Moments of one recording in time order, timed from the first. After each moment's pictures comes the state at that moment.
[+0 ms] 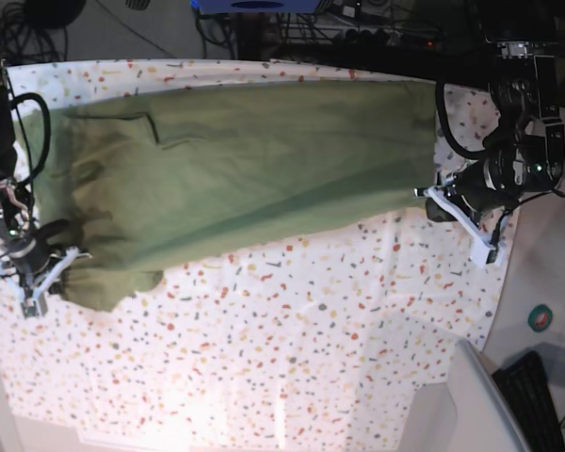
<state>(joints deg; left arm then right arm) 8.2 -19.4 -12.2 97.5 -32.3 -8.4 61.6 19.7 25.1 -15.5 40.4 17.3 11.1 -4.6</state>
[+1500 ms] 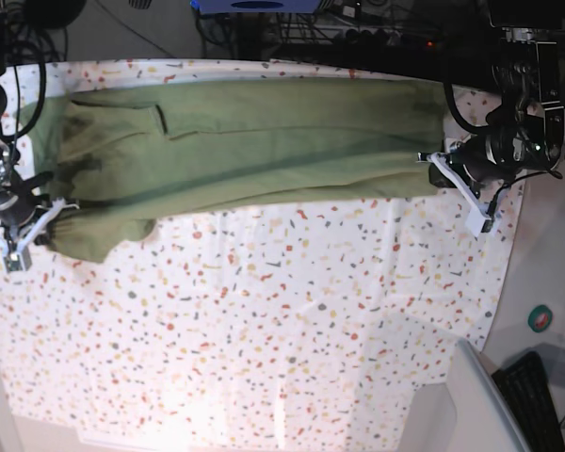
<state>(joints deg) 12.2 -21.3 -12.2 93.9 -31.6 -13.4 61.2 0.2 26.9 -2.1 65.8 17.3 11.1 -21.9</state>
